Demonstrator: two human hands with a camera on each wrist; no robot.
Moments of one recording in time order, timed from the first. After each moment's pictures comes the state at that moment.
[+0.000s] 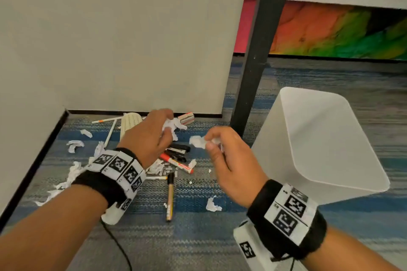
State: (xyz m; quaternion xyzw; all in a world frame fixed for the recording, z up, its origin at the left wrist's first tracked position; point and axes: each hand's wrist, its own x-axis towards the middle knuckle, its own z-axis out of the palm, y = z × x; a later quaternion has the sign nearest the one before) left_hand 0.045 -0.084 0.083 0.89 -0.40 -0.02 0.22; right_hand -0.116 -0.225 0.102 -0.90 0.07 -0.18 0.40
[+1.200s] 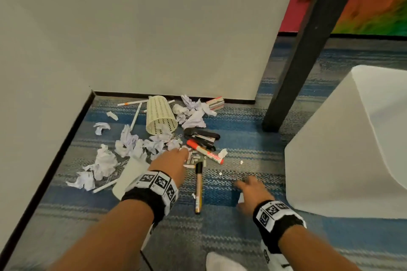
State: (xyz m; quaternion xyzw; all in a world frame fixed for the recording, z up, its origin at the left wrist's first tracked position) left_hand 0.048 -0.048 -0.036 0.92 -0.30 -0.24 0.00; right_hand -0.097 -0.224 -0.115 -0.91 0.19 0.31 0.19
